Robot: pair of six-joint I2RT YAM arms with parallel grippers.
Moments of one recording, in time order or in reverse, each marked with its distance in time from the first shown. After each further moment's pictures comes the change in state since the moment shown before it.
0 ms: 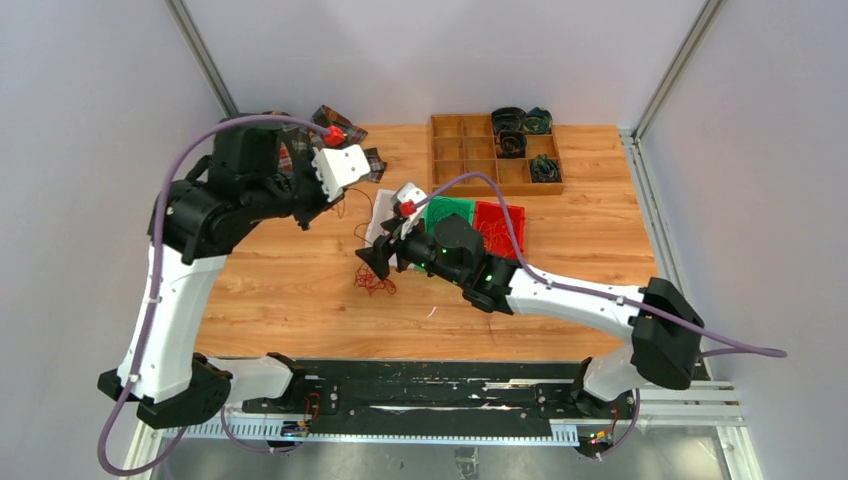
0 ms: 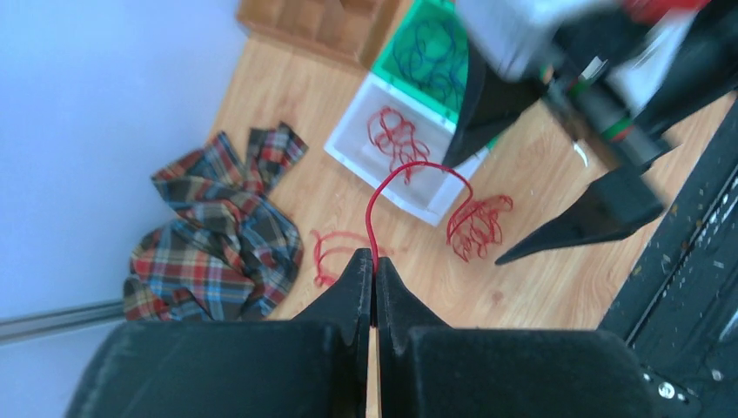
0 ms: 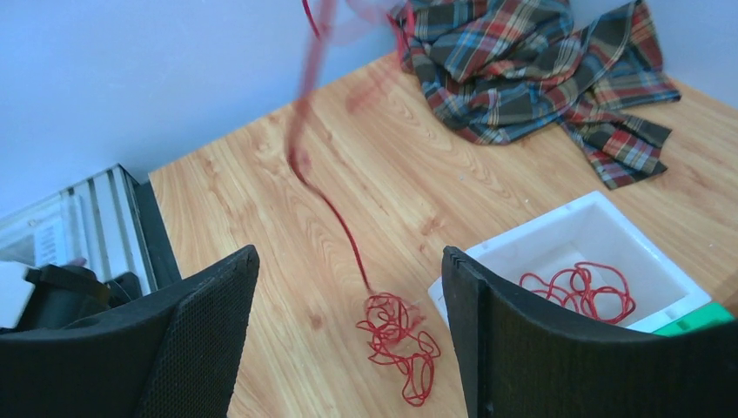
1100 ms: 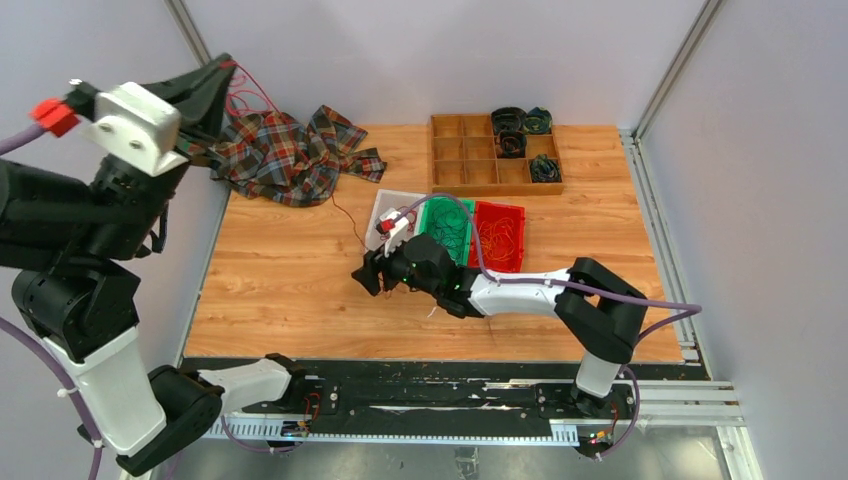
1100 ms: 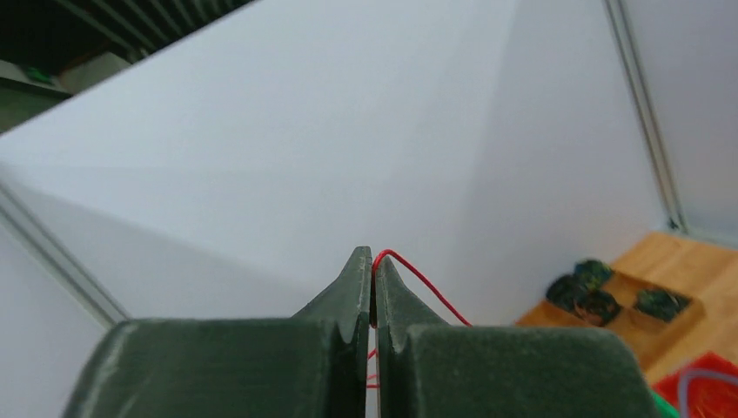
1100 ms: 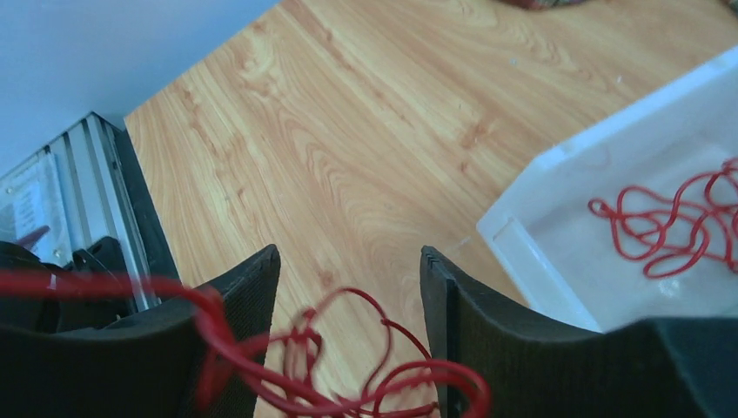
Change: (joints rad) left arm 0.000 -0.067 0.420 0.547 -0.109 -0.163; right arm 0.006 0.287 -0.027 0.146 -0.033 0.151
